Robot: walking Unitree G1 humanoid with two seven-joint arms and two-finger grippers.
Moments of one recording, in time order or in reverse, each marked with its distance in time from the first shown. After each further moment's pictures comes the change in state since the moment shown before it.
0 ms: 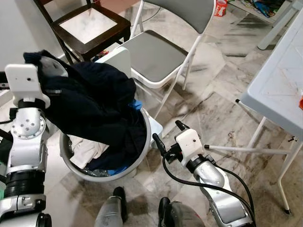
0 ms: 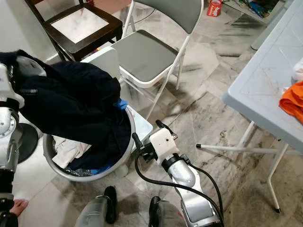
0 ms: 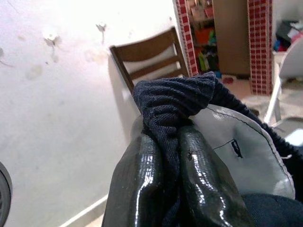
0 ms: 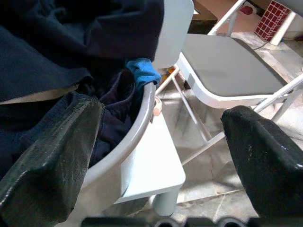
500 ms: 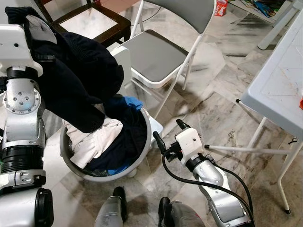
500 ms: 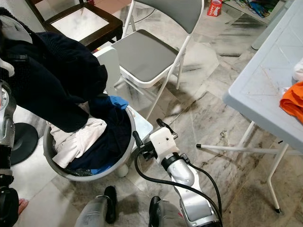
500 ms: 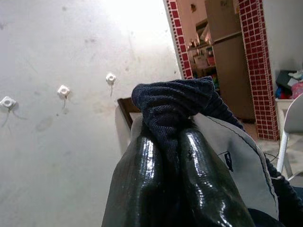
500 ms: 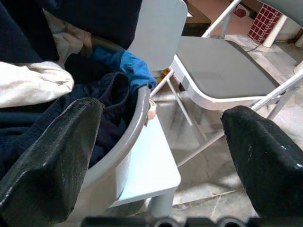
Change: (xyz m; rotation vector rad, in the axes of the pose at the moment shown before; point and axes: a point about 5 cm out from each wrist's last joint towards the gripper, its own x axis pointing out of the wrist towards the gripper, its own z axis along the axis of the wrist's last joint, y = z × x) left arm 0.030 -0.003 0.043 0.000 -0.186 0.025; right arm 0.002 -0.001 0.001 -0.006 -0.010 -0.022
